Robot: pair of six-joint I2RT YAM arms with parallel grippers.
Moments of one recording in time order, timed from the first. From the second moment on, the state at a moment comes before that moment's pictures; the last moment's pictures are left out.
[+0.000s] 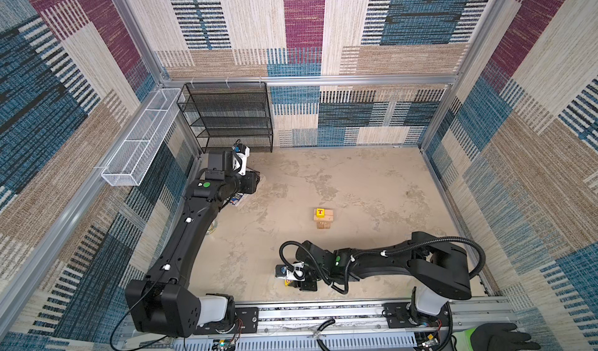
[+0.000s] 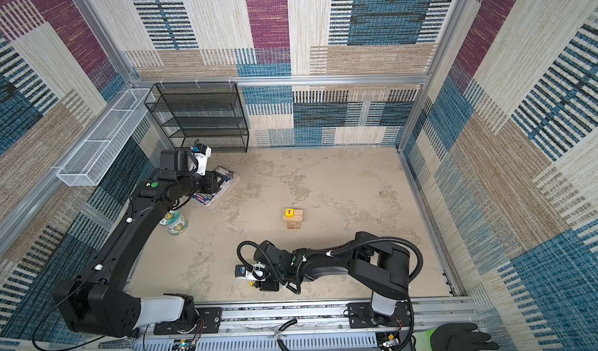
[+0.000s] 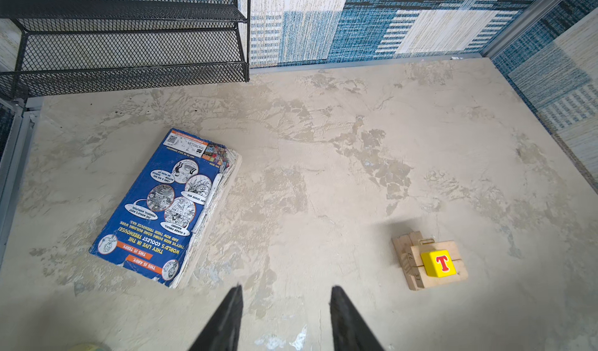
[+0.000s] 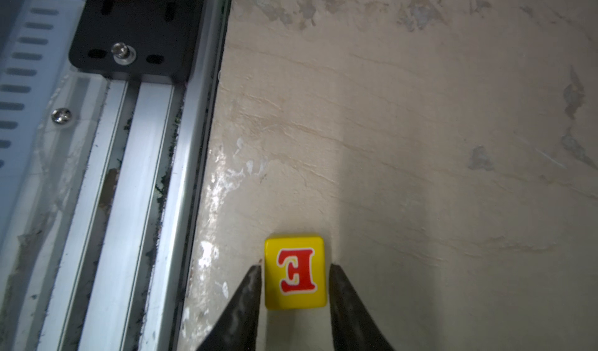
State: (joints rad) left arm -0.13 1.33 1.31 -0.70 0.20 -0.03; right arm 1.22 1.72 0.85 0.00 -0.21 -0.35
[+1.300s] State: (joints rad) left arm -0.13 1.38 1.33 -0.68 0.40 -0.02; right arm 1.02 1.45 0.79 -0.08 -0.29 -0.45
